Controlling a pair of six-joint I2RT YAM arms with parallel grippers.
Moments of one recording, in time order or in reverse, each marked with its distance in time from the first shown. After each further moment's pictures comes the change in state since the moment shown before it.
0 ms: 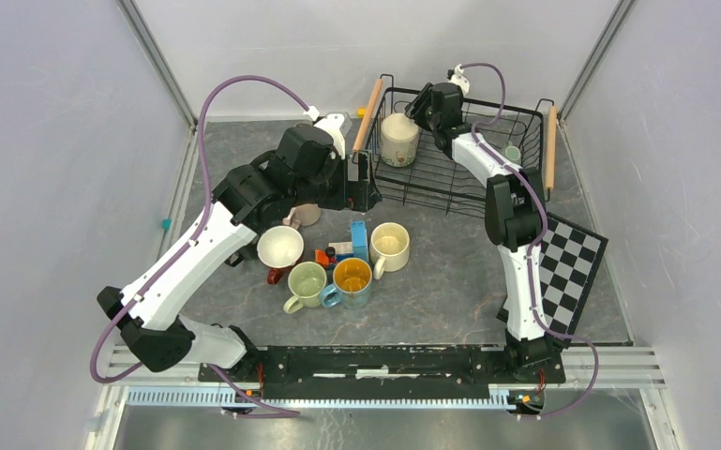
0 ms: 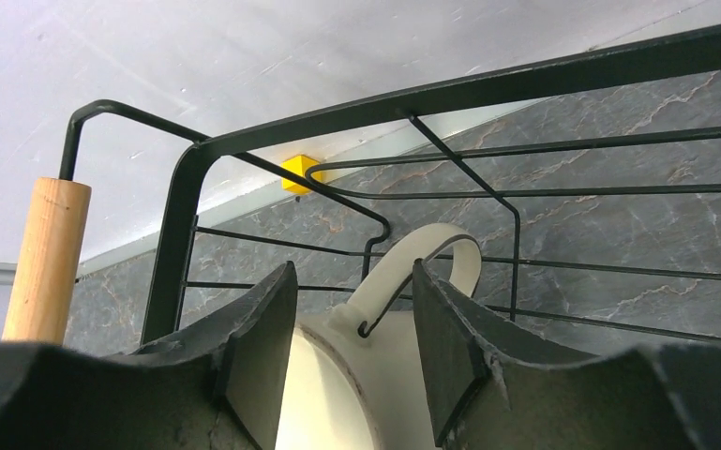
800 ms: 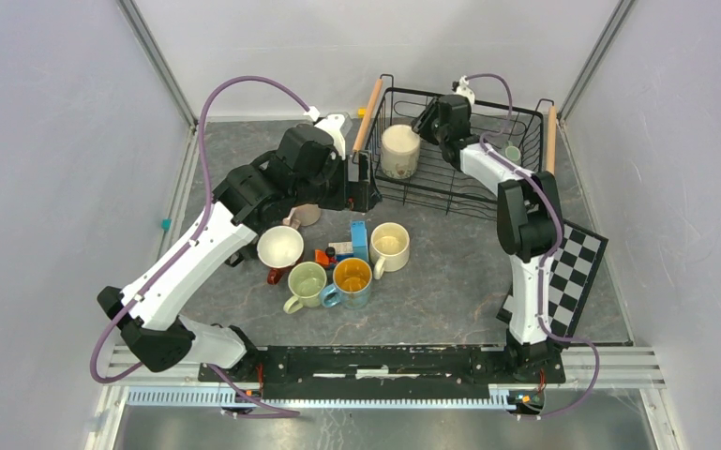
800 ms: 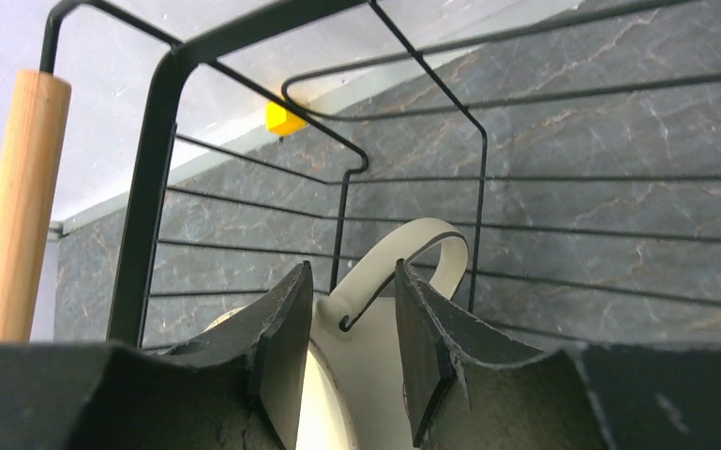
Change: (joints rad) left arm 0.000 0.000 -0.002 0.001 0.002 0.000; right arm -0.004 -0.149 -0.244 0.049 -0.045 -0.013
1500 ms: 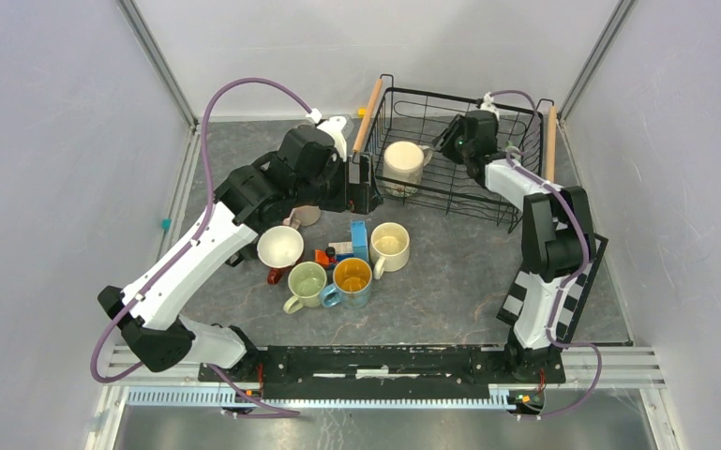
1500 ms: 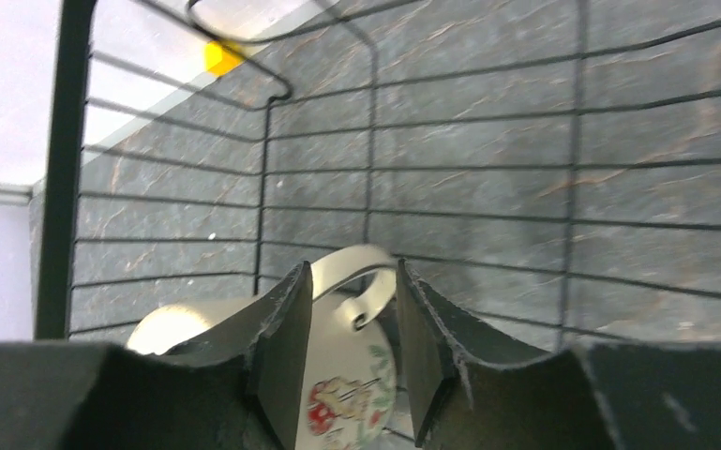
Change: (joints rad) left arm 0.001 0.000 -0.010 0.002 0.024 0.000; right arm -0.060 -0.266 -0.372 0.038 -0.058 -0.011
